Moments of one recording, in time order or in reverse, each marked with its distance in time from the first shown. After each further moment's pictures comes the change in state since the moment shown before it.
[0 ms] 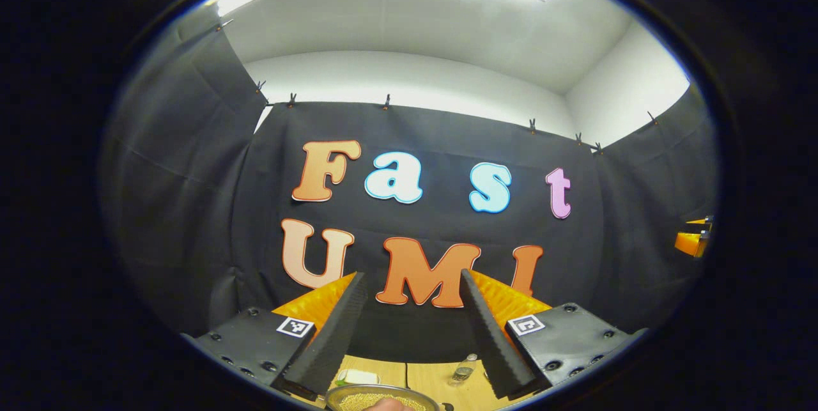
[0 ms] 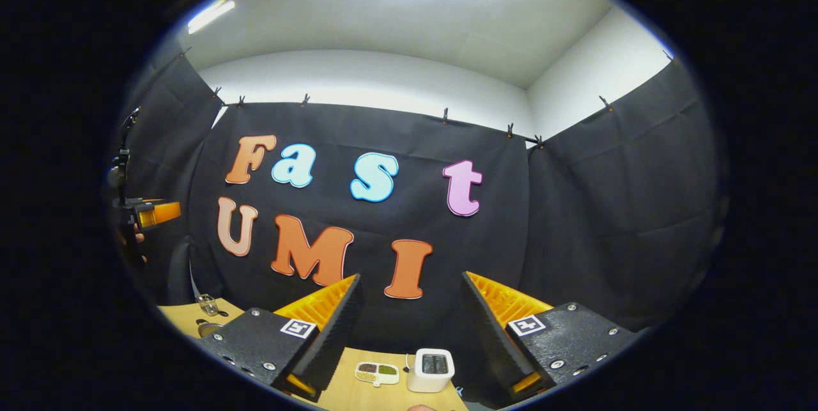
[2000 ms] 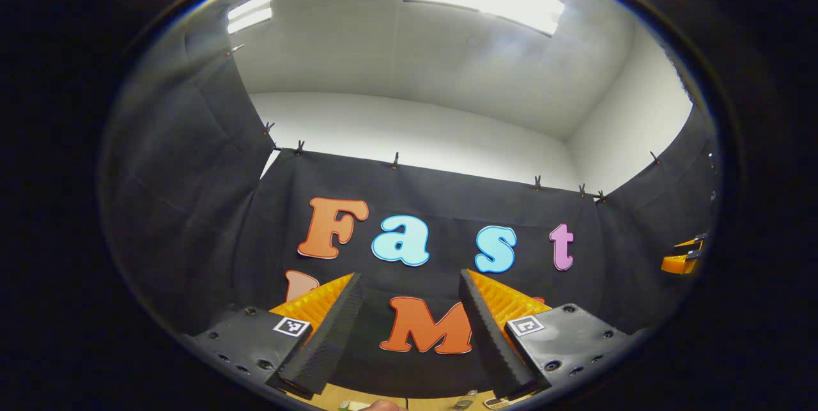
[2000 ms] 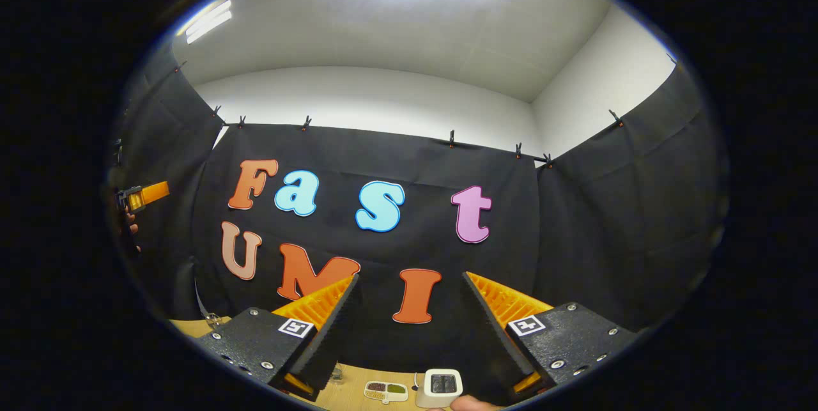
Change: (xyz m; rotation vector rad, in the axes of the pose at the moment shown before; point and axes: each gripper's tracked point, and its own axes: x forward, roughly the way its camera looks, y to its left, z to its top) left arm 0.000 0.038 0.112 -0.029 -0.228 0.000; right arm 0.034 0.001 0.048 -0.005 -0.072 0.014
